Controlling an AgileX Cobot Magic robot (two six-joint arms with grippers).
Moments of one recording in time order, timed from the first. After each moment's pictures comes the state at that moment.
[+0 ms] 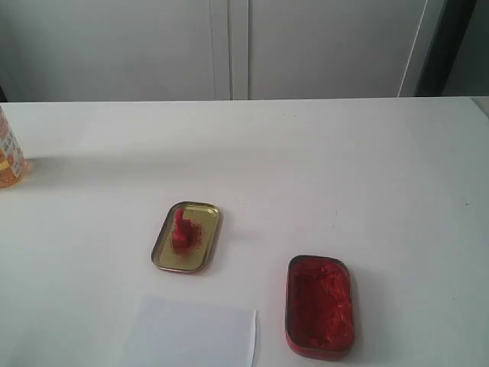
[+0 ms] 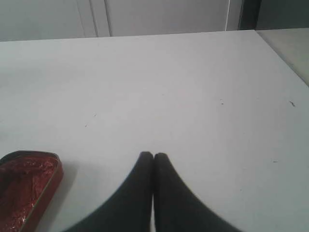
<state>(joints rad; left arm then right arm) -0.03 0.00 0.02 -0.06 0.43 0.08 0.05 0.00 -0.01 0.02 0.36 0.09</state>
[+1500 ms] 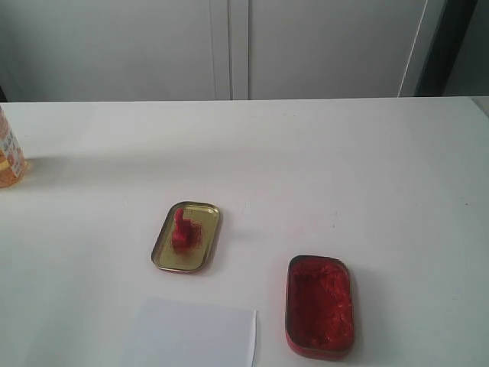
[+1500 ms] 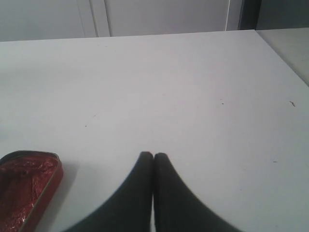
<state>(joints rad) -0.03 0.00 0.02 -0.06 0.01 0.08 0.05 0.00 -0.01 0.02 0.36 0.09</state>
